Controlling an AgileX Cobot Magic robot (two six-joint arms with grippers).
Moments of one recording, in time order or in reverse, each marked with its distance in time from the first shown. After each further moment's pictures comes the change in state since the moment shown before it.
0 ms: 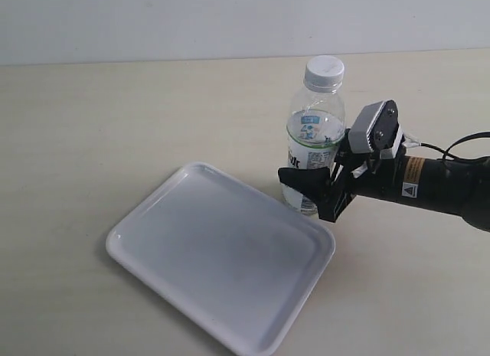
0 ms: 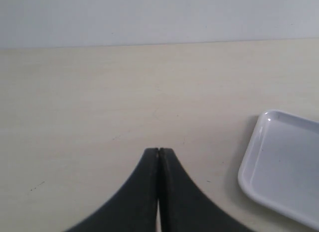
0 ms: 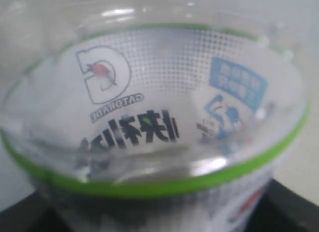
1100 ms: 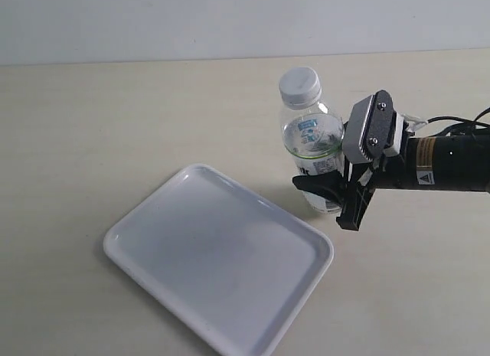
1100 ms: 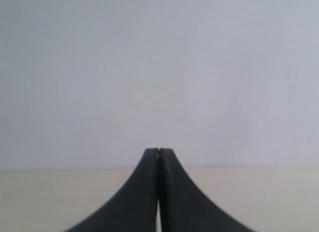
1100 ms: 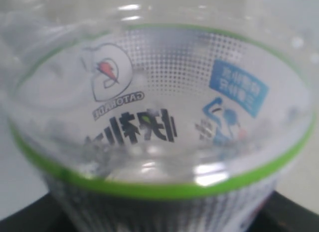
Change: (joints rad) left arm 0.000 0.000 0.003 0.064 -0.463 -0.148; right arm 0.000 -0.210 0.000 -0.194 0.293 -0.052
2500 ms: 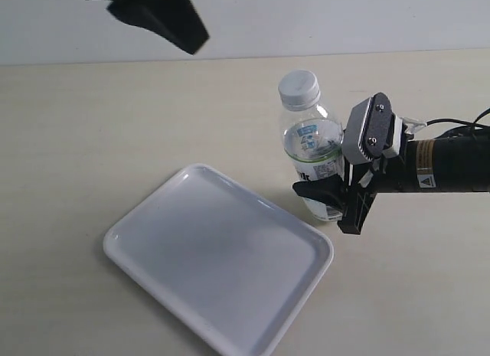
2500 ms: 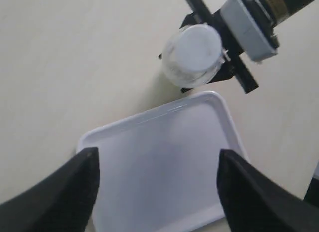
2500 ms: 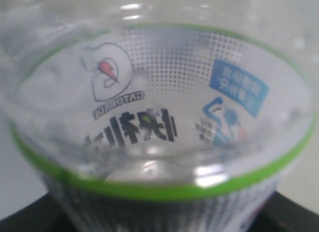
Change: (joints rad) left arm -0.413 1.610 -1.664 -0.491 1.309 0.750; right arm 0.000 0.000 -0.001 -0.057 0.026 0.089
